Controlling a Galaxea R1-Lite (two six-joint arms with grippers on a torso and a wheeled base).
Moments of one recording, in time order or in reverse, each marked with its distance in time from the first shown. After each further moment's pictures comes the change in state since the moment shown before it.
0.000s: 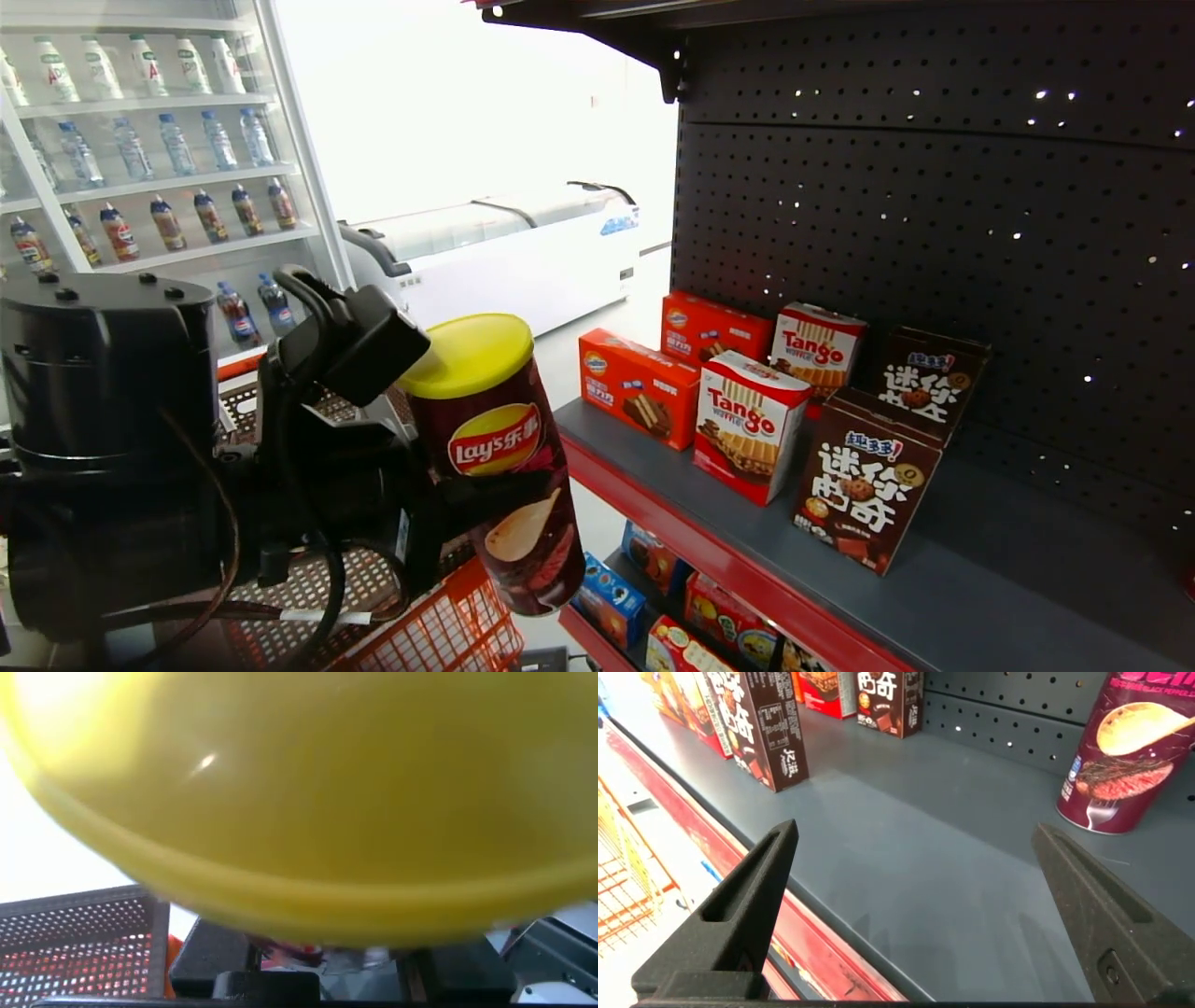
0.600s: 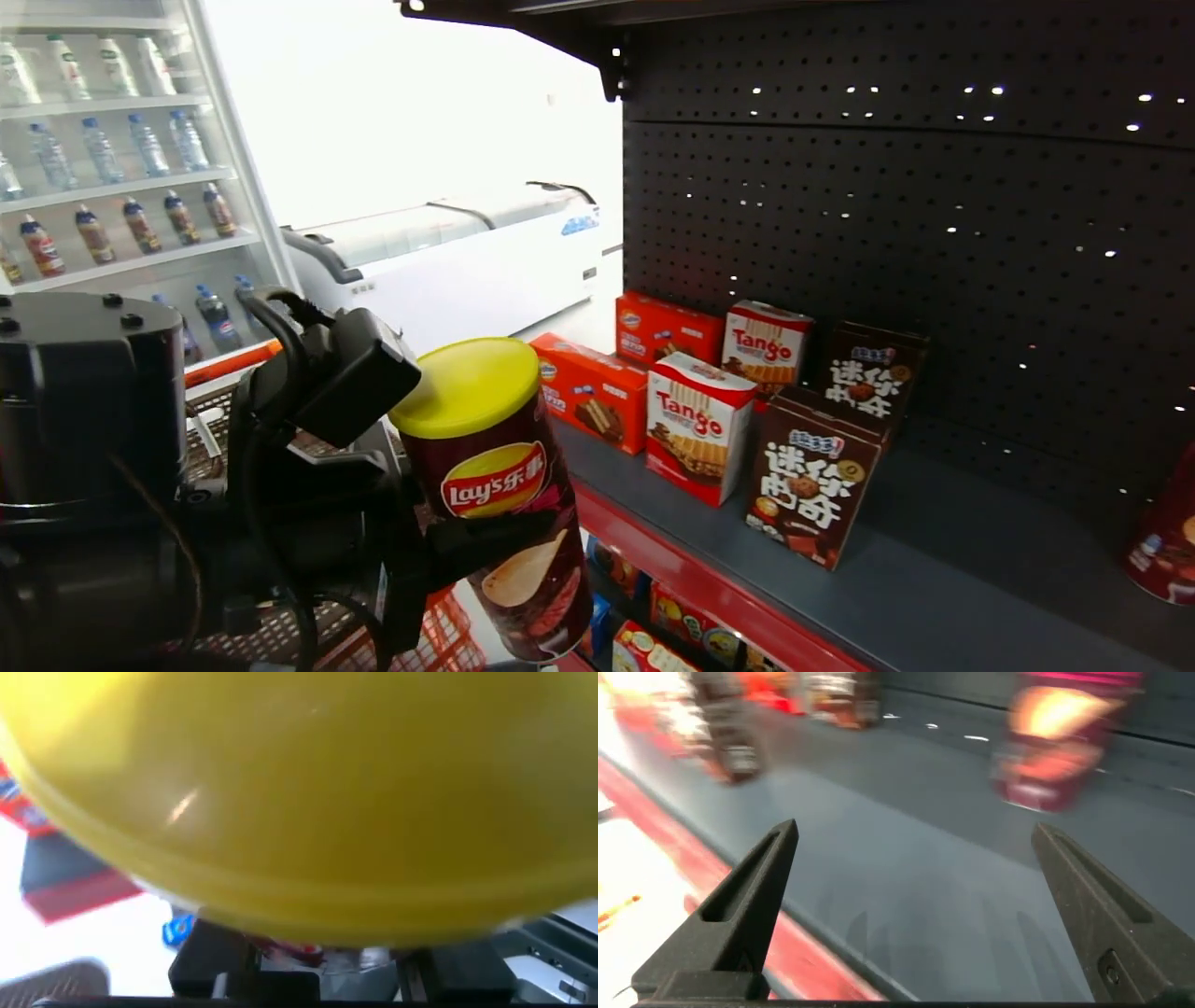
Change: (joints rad) left arm -0.068 -0.057 0.032 0.027 -0.013 0.001; right arm 0.000 0.000 0.000 0.001 0.000 0.001
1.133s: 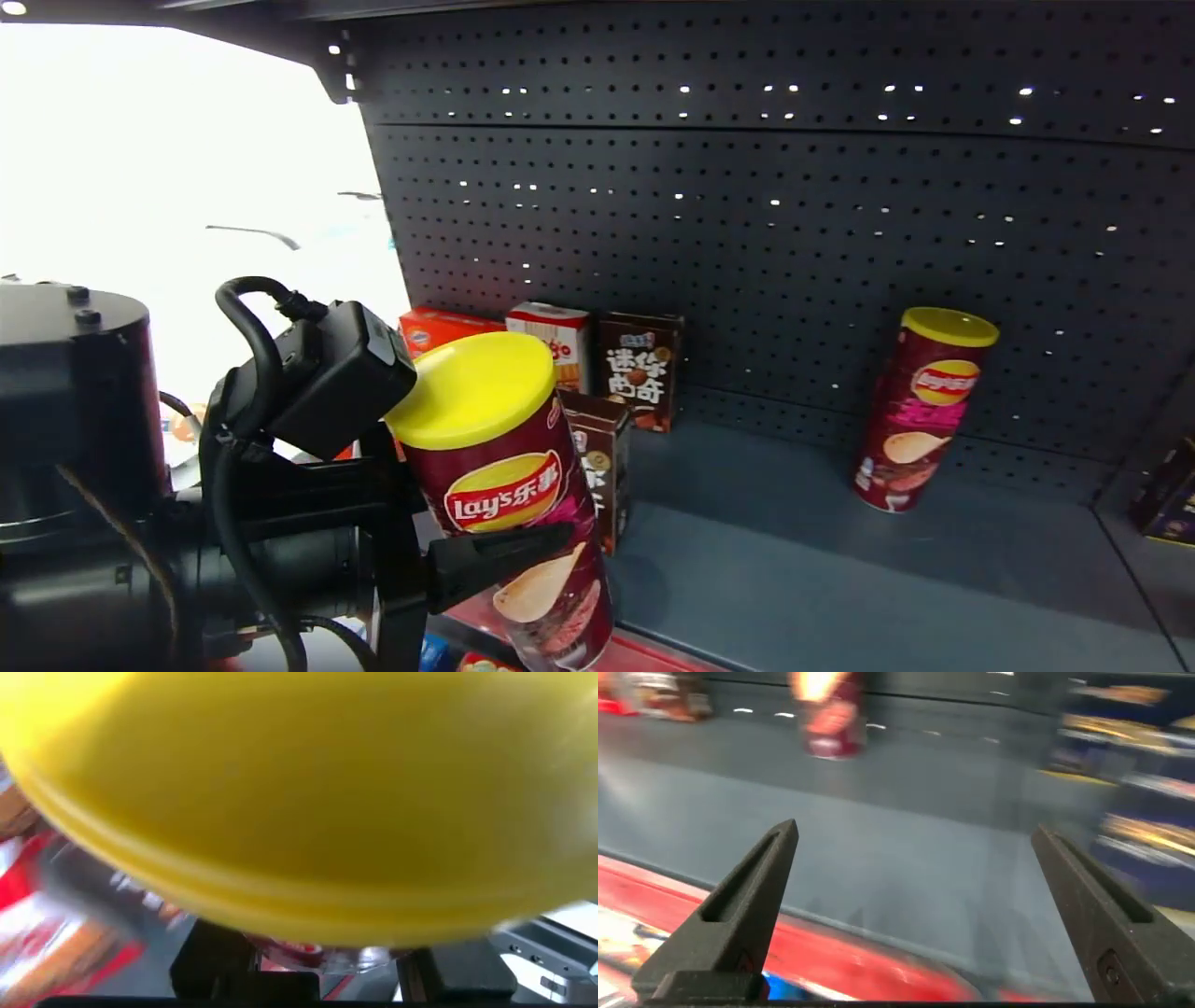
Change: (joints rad) left arm -0.053 -0.017 -0.011 -0.004 -0.001 0.000; right arm 0.000 0.000 0.000 -0.001 0.000 0.000
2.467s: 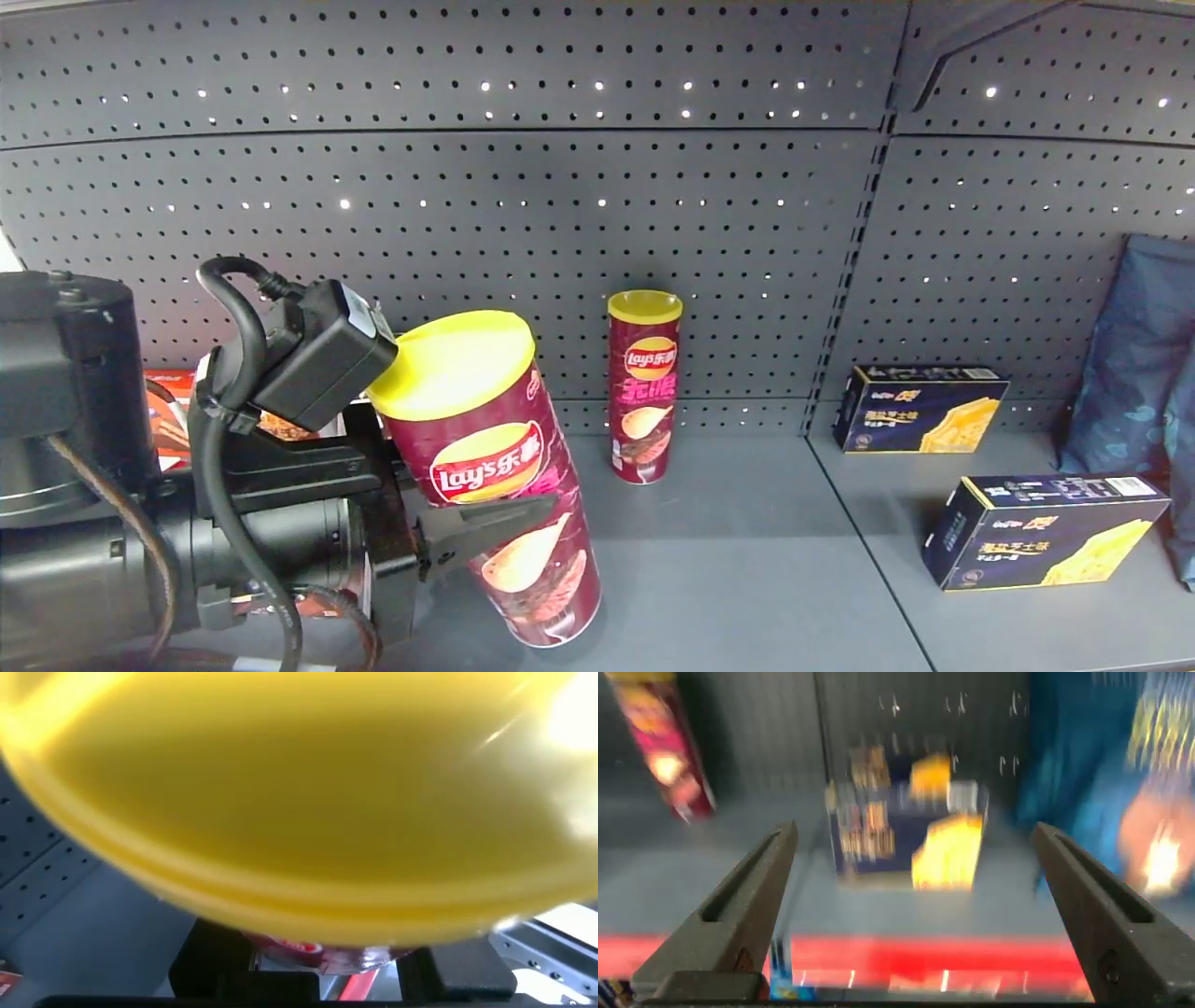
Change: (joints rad) left arm 0.046 -0.001 -0.007 -0.014 0.004 0.000; right arm 0.013 0.188 -0.282 0.009 0.016 -0.015
